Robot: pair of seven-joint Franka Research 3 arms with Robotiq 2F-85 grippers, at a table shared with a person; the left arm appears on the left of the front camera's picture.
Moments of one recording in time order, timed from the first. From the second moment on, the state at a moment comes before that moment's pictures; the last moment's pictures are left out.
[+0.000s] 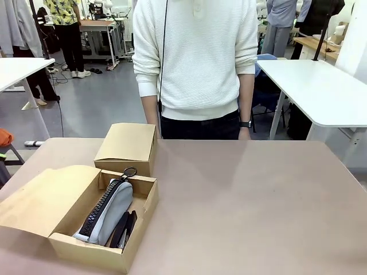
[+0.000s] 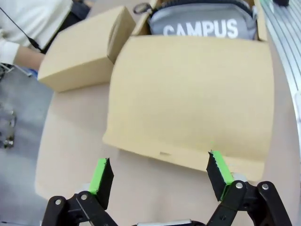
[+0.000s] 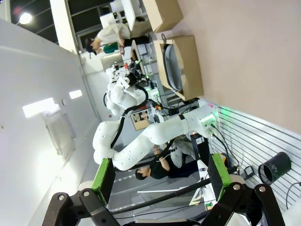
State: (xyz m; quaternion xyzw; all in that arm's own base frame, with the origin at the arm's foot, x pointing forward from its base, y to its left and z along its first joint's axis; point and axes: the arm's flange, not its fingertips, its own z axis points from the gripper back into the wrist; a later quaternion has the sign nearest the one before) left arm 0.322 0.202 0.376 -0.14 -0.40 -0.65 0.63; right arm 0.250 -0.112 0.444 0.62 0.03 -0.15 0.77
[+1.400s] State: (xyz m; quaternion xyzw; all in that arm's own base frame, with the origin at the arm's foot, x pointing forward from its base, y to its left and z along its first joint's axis) left arm 0.329 0.209 0.290 -0.13 -0.29 -0.65 0.69; right arm 0.250 -0.112 0.444 0.62 0.03 -0.15 0.77
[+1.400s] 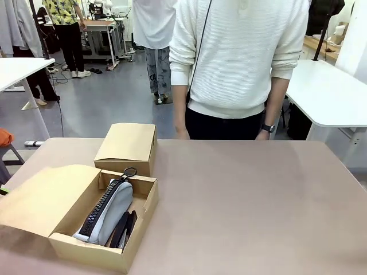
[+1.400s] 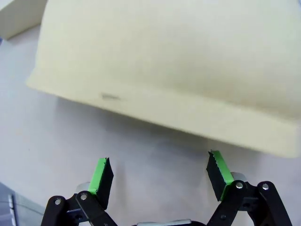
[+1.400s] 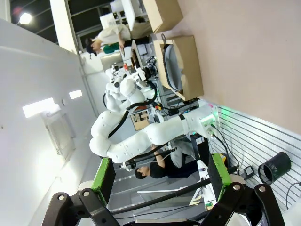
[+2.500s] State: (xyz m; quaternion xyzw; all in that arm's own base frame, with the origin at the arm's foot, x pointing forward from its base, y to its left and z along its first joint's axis) left arm 0.327 0.176 0.266 -0.24 -0.34 -0.60 0.68; right arm 0.250 -0.112 0.444 0.62 0.03 -0.15 0.77
